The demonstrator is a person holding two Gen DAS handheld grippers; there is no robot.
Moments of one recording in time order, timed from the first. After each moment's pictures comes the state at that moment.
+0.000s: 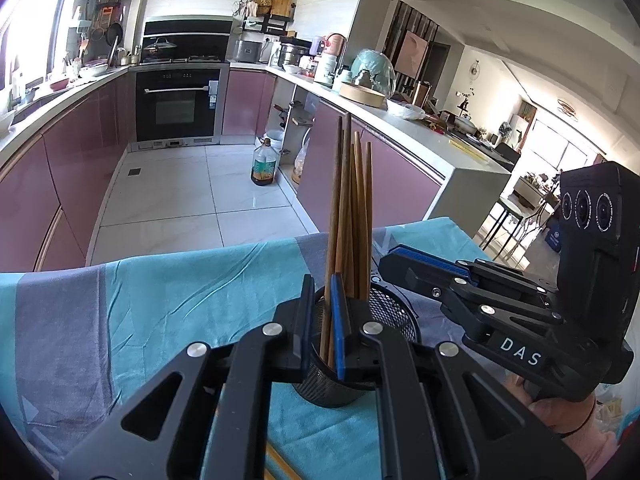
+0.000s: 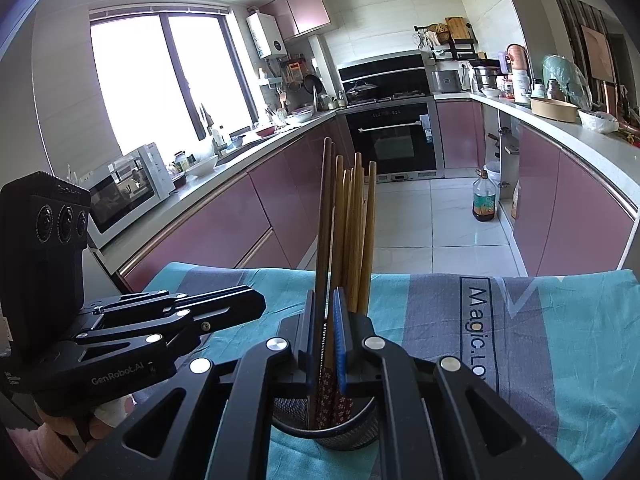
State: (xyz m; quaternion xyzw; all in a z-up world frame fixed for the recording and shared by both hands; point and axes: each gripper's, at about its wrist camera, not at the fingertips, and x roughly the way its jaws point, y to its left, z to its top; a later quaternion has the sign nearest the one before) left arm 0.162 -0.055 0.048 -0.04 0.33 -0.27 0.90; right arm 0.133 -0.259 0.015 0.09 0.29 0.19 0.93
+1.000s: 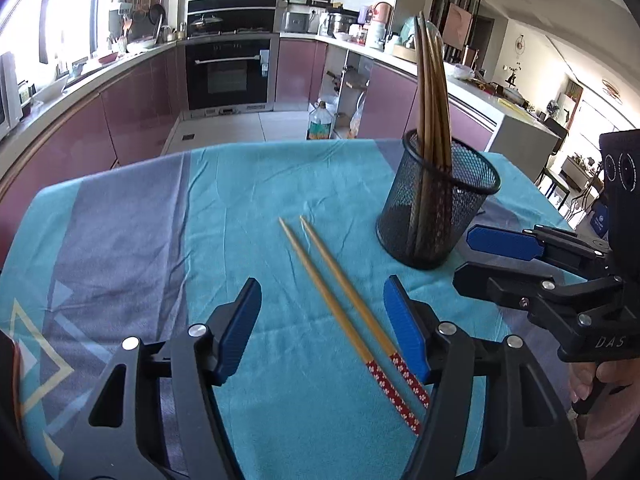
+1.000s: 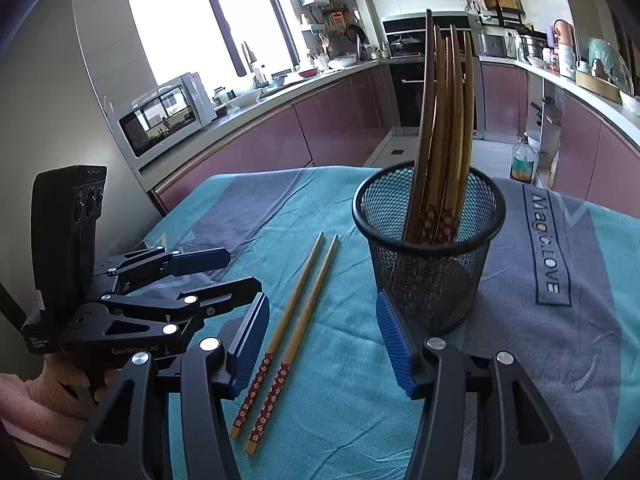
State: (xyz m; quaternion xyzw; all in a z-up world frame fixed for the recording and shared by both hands) left arm 0.076 0.019 -0.048 -0.01 0.39 -0.17 0.90; right arm 0.073 -0.212 -0.042 0.05 0.37 0.26 0.89
